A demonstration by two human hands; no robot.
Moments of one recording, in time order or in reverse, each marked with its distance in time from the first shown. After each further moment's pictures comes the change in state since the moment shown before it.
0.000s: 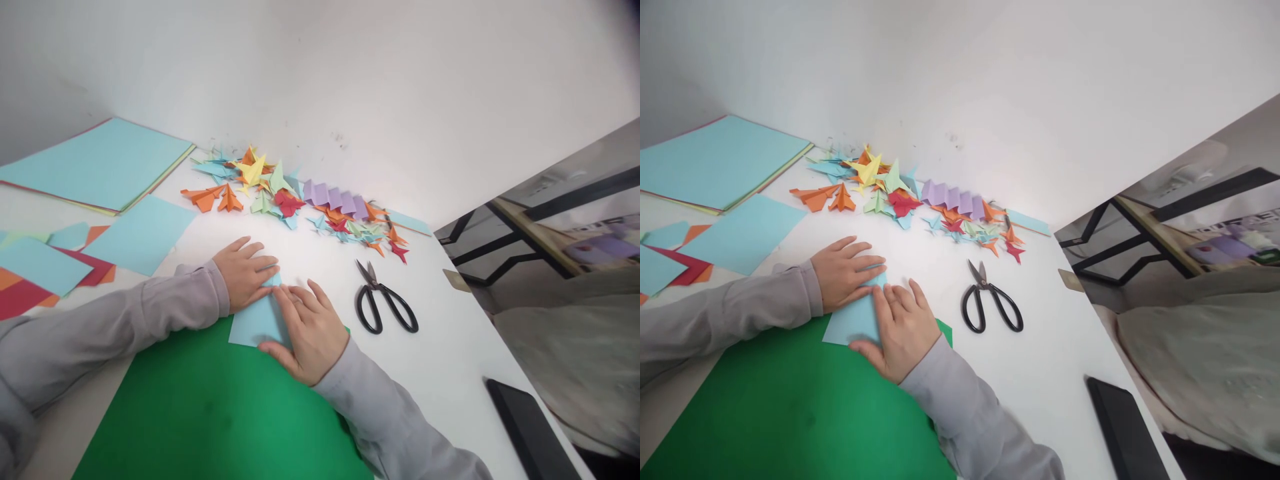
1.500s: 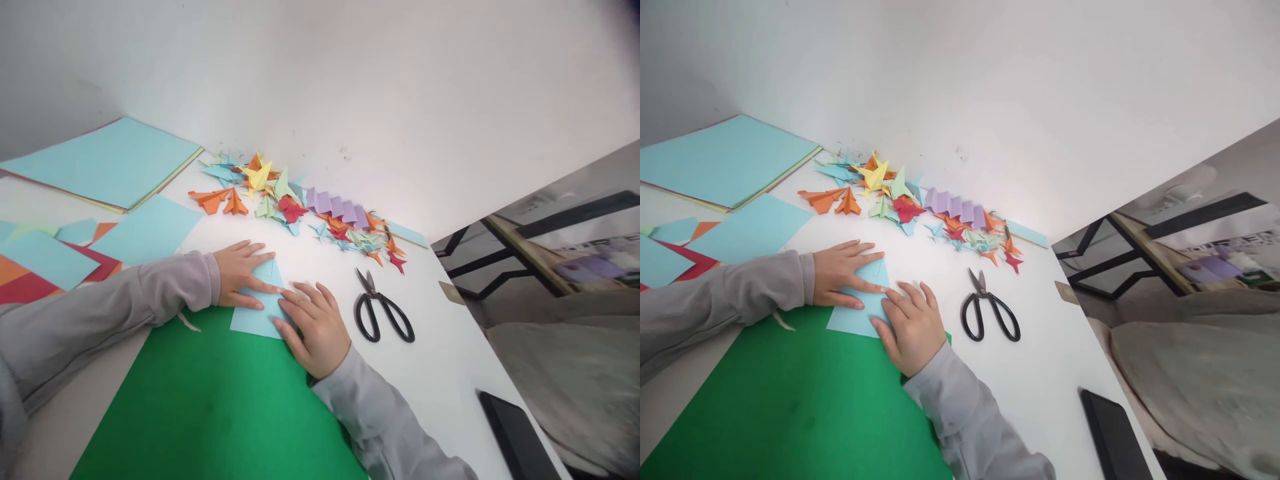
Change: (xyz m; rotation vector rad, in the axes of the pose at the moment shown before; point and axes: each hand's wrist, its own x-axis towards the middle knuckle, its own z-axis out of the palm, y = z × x) left_hand -0.006 -0.023 0.000 -0.205 -0.203 0.068; right_hand -0.001 0.011 0.005 0.109 0.169 0.077
